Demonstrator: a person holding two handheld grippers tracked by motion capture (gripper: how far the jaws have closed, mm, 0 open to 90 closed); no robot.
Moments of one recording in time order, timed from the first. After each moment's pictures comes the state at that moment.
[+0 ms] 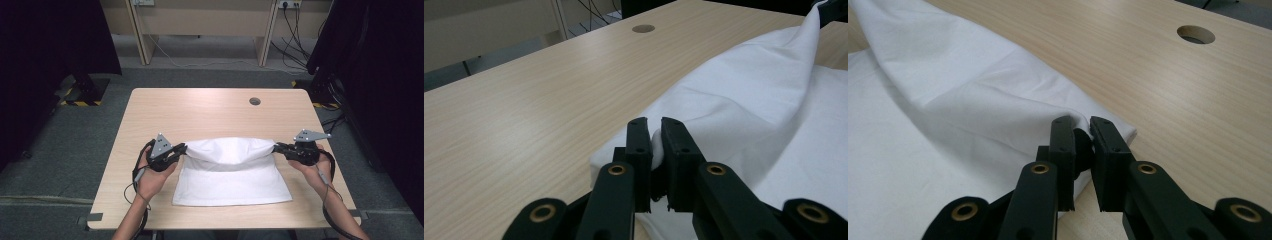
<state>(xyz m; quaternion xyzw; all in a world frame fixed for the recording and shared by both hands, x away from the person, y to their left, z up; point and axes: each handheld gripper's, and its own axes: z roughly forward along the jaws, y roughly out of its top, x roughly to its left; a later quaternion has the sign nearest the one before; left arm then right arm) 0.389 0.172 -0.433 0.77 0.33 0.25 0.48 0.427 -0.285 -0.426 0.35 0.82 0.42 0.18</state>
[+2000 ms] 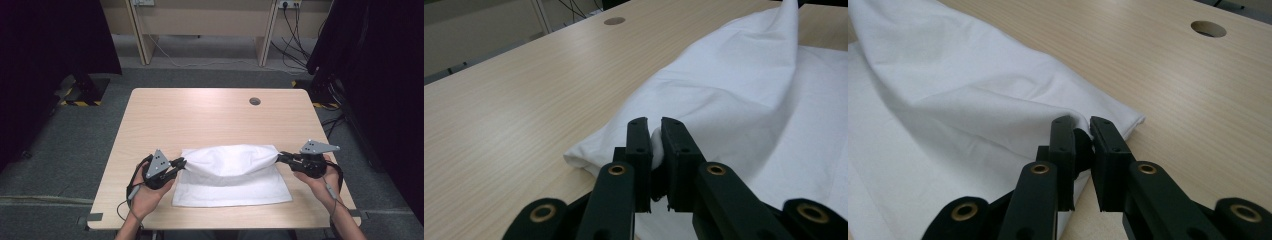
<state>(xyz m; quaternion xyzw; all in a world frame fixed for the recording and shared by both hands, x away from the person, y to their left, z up) 0.334 0.171 -0.440 0.79 0.30 0.24 0.48 0.384 -0.292 -0.427 0.33 0.82 0.43 0.18</state>
